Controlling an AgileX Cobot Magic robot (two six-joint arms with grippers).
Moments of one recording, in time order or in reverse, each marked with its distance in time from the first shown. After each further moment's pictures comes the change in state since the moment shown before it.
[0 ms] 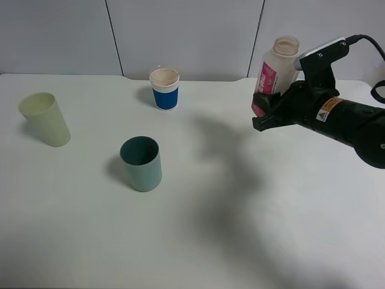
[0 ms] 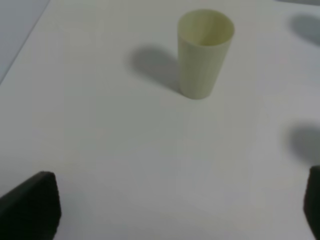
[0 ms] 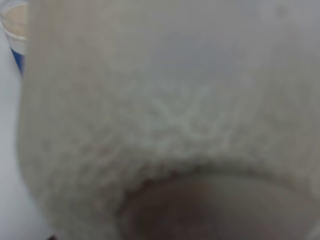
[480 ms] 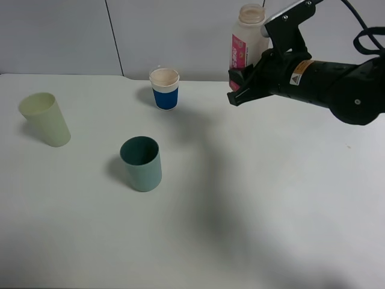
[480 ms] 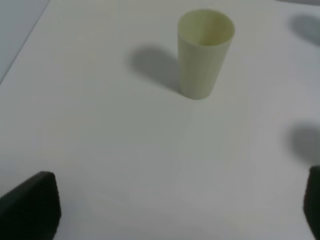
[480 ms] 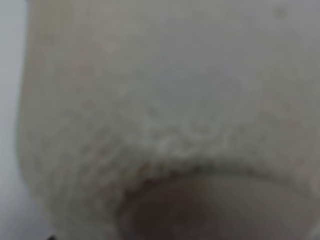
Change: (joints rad) left arm 0.000 0.000 0.000 0.000 0.000 0.000; right arm 0.112 -0.001 -0.228 -0.002 0.241 -0.044
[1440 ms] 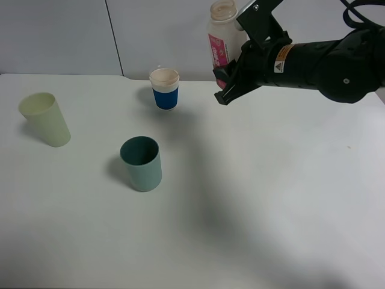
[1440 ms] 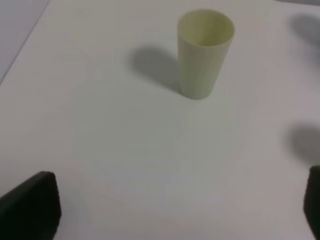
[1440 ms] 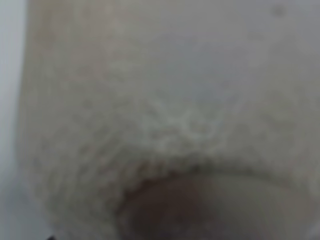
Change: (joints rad) left arm 0.000 0.000 0.000 0.000 0.000 0.001; right arm 0.060 0.000 -0.115 -0.132 0.198 0.000
